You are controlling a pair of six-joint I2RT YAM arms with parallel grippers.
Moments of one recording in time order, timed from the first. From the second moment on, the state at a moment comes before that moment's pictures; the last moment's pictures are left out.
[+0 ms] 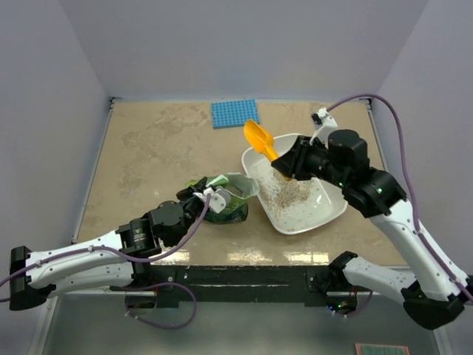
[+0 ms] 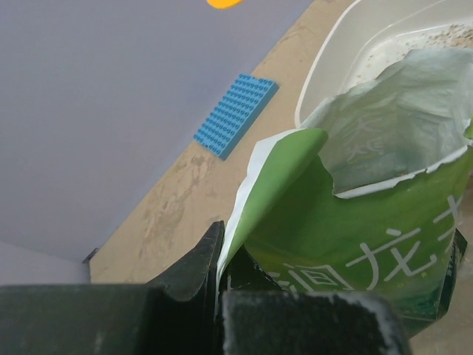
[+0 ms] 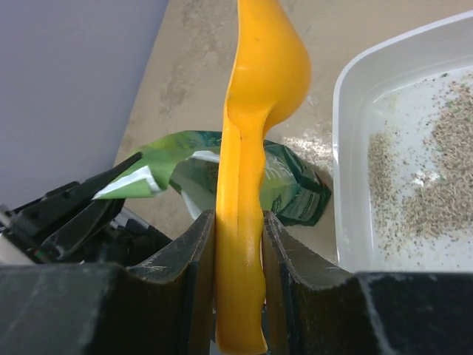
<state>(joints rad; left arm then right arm) -1.19 0.78 0.63 0.05 -0.69 0.57 0.61 0.97 1.30 -0.73 -0.08 0.61</state>
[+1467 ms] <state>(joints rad) -1.18 0.59 0.68 -0.32 -0.72 0.36 0.66 1.92 1.60 -0.43 -0.07 0.40</state>
